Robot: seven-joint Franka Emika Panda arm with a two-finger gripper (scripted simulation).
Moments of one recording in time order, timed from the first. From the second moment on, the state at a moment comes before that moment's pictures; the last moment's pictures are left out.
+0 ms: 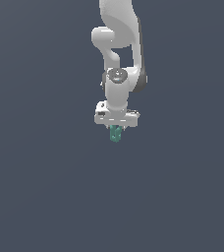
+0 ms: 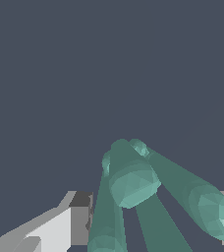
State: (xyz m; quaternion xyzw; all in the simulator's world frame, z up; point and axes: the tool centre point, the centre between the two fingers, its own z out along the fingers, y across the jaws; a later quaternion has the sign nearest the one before) arm -0.092 0.019 0.097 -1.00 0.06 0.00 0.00
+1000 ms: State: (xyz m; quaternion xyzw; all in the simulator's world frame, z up) arm -0.119 0.147 0.142 -1.00 0.06 0.00 0.00
